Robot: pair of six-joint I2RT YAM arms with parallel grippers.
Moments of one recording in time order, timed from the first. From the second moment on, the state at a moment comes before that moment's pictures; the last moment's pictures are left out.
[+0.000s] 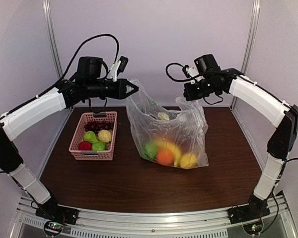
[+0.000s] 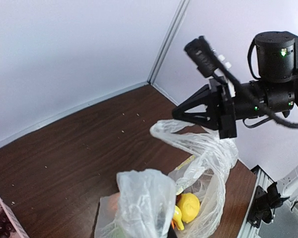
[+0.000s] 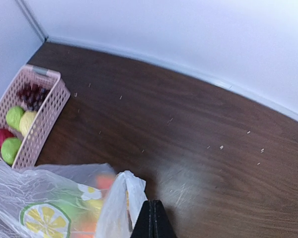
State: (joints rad) left arm -0.67 1.58 1.54 -0.30 0.33 -0.27; right arm 0.57 1.80 1.84 -0.77 0.05 0.14
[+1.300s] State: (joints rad) left arm -0.73 1.28 0.82 0.15 0.31 -0.35; right arm 0.78 0.84 0.61 -0.15 -0.43 0.46
